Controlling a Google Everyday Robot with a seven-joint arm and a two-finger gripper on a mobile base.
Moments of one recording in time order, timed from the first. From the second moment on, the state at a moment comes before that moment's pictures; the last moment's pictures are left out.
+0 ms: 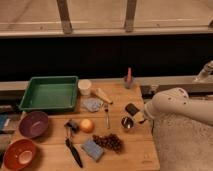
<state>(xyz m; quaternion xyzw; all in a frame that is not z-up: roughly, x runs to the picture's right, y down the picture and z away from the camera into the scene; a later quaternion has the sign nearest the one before) 0.187 0.153 0.763 -0.23 0.01 0.52 0.82</state>
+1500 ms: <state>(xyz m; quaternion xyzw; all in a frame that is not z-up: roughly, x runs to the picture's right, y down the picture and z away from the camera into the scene) 0.133 0.189 0.771 -0.29 -0.02 0.49 0.82</state>
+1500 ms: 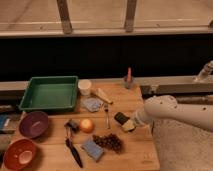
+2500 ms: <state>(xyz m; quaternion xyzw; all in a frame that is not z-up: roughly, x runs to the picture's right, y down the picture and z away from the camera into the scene) 0.156 0.171 0.758 -0.26 -0.02 0.50 0.82</state>
